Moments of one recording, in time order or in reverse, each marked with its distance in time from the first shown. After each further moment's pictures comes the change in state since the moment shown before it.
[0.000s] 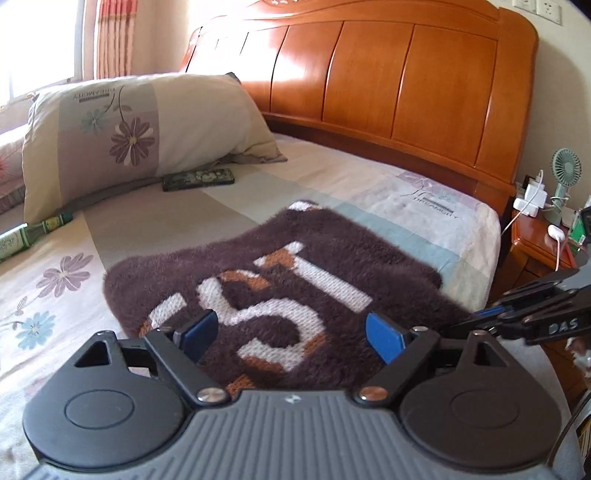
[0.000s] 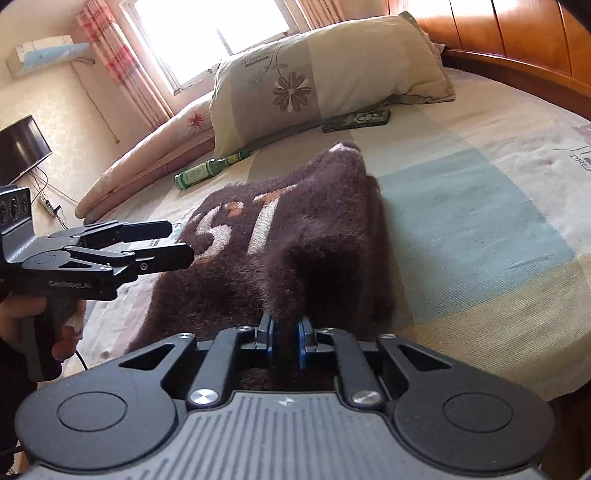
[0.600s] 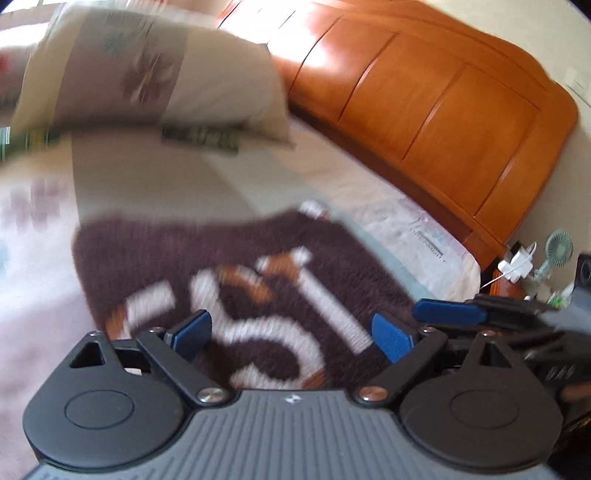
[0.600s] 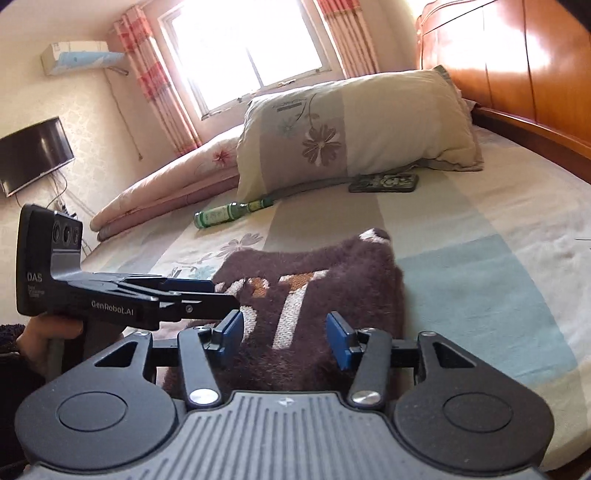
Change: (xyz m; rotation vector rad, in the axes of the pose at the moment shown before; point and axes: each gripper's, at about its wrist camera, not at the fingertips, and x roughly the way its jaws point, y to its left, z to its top) left arm 0.021 0.045 0.015 -0.296 0.037 -0.171; right arm 0.027 0.023 0.045 -0.125 -0.071 0.004
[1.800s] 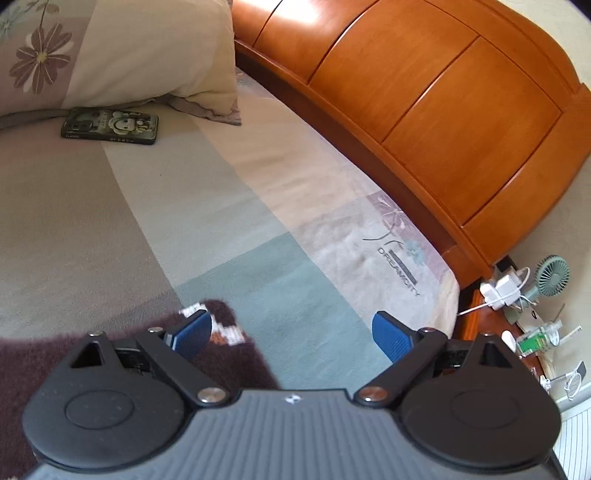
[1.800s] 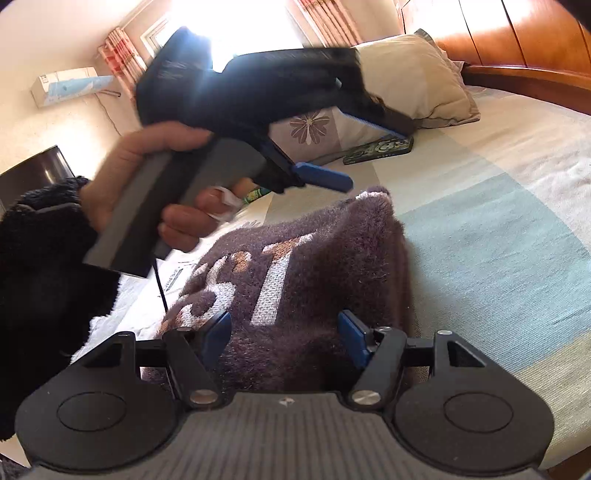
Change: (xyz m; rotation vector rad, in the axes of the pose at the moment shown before) left arm 0.113 -0.076 0.112 -0.015 0.190 -0.073; right arm 0.014 -0.033 -0.027 0.132 -0.047 0.116
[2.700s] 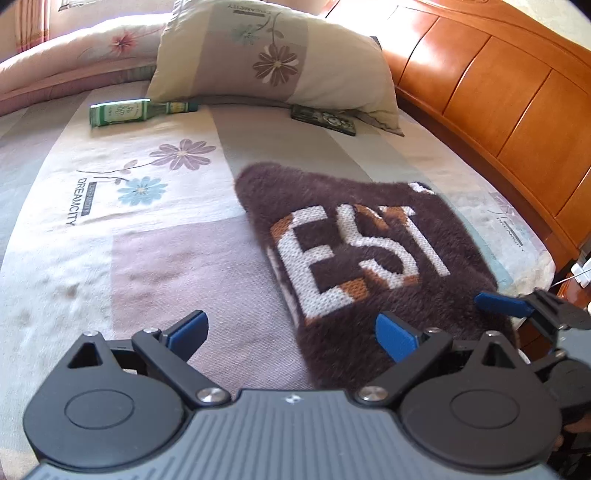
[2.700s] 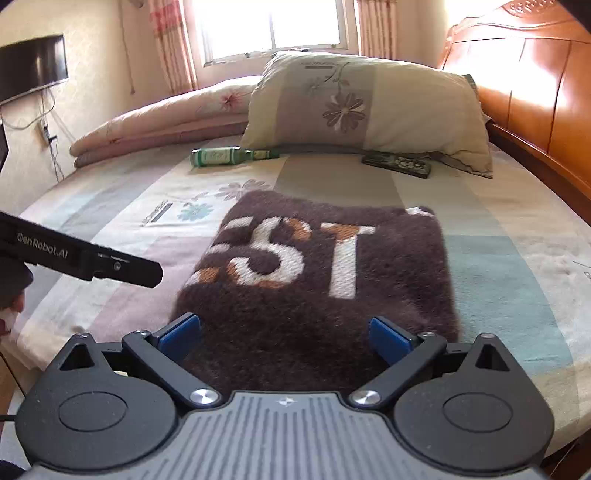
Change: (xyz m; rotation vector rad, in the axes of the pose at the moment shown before) left arm -0.180 0.071 -0.200 -0.142 -0.176 0.411; right arm 0.021 0.120 -0.023 -0.351 0.147 -0.233
